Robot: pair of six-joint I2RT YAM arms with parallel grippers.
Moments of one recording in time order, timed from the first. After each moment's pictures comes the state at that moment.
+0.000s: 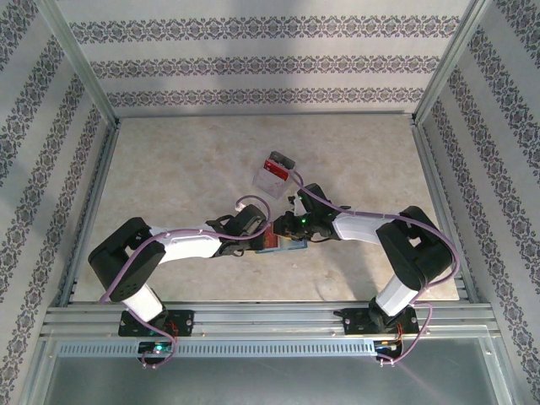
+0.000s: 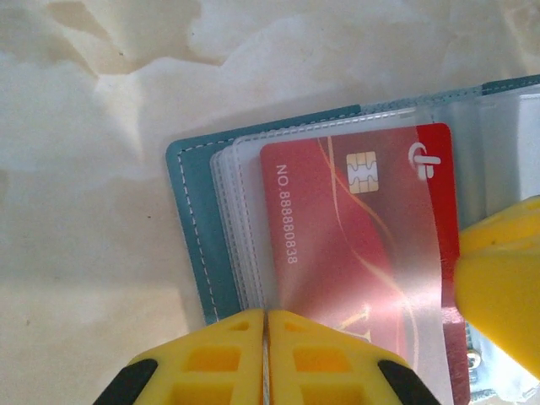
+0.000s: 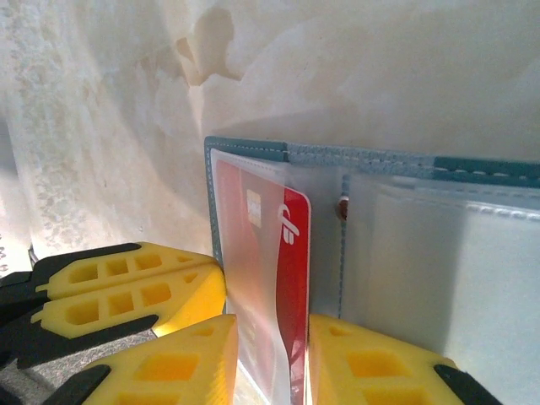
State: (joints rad) left arm -0.82 1.63 0.77 -0.13 -0.07 -0.77; right arm 0.58 1.64 0.73 -0.01 -0.55 0.81
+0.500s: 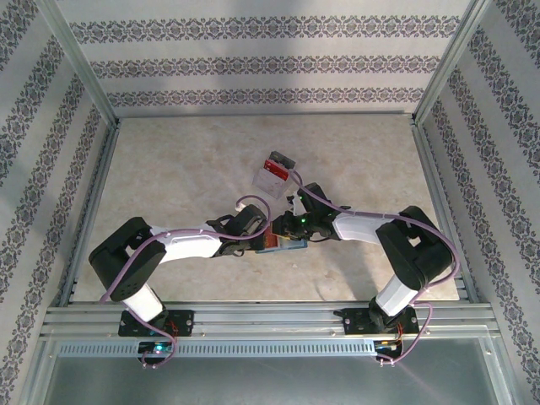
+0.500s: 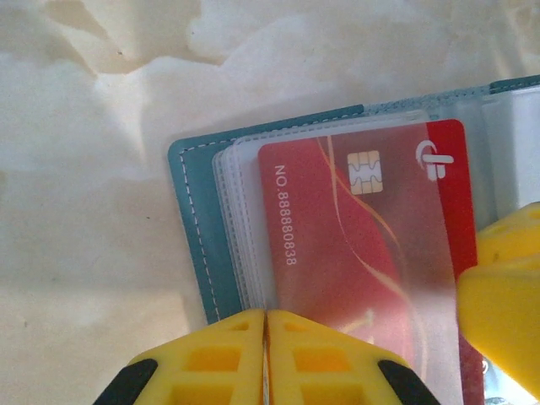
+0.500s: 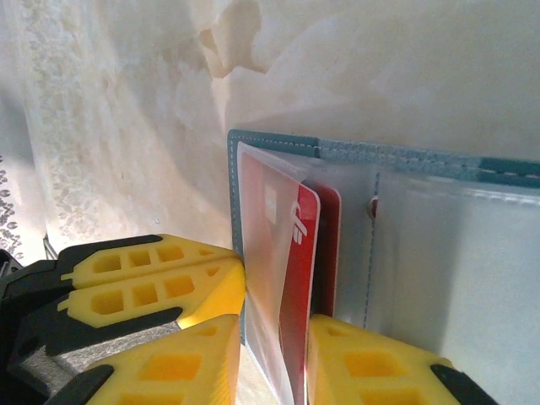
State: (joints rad) left arm -0.82 1.64 0.78 -0.13 -0.07 -0.77; right arm 0.58 1.65 0.73 0.02 -0.58 0.81
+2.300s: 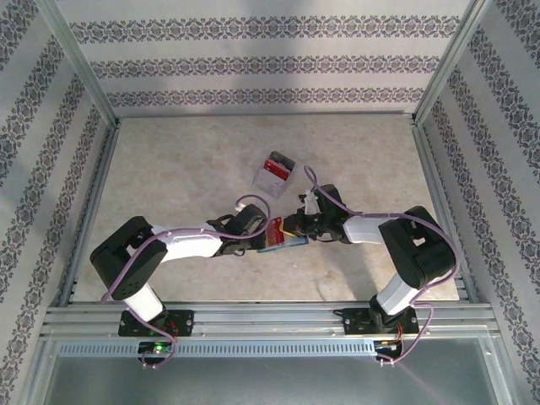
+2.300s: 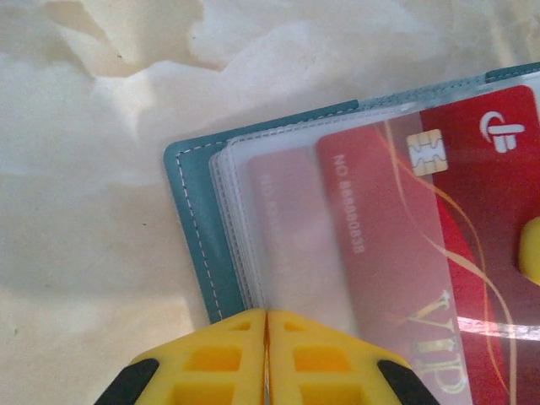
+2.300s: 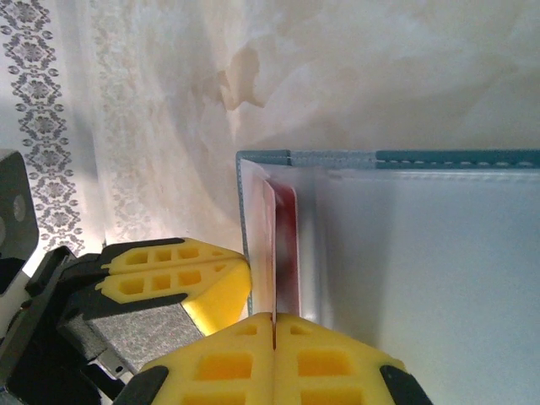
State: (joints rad) left arm -0.81 1.65 0.78 -0.12 -0.07 -0.80; right arm 0.45 1.63 0.61 0.21 -0.72 0.83
